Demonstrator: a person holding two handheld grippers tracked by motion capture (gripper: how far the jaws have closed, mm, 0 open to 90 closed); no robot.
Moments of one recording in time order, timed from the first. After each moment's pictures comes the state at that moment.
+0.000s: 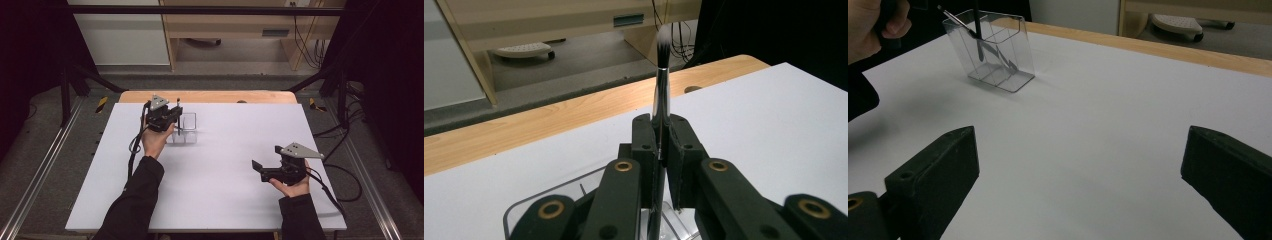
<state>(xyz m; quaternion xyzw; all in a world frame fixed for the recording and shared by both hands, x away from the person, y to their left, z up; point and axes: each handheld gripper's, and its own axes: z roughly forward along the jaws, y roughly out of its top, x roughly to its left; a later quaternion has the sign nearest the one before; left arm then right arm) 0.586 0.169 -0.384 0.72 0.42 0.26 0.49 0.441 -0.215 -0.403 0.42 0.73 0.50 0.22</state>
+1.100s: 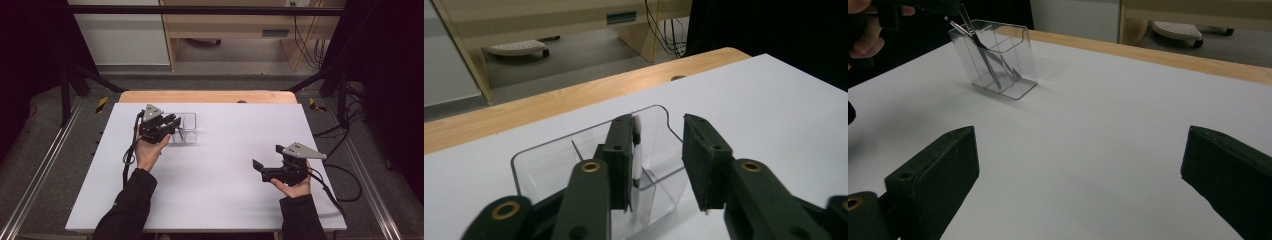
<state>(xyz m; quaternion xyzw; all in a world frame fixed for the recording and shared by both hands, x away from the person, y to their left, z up) 0.543 0.182 -0.379 0.73 0.41 0.25 0.49 0.437 -0.216 -0.397 0.42 0.72 0.51 0.22</state>
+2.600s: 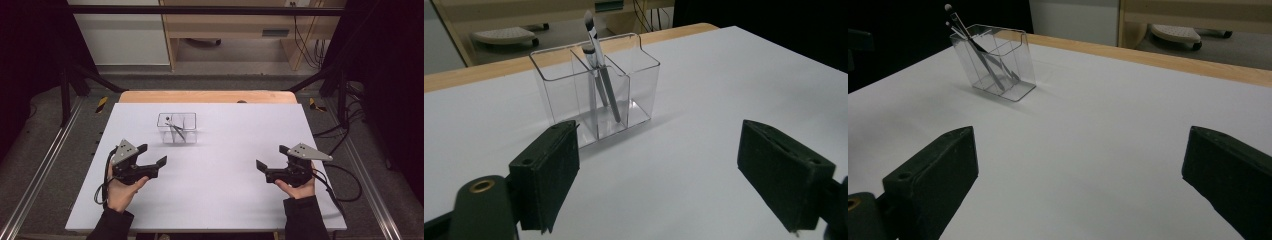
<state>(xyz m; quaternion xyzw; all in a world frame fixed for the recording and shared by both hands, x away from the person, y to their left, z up) 0.443 0.232 -0.400 0.74 0.40 0.23 0.49 0.432 -0.225 -0.395 0.42 0.72 0.51 0.22</state>
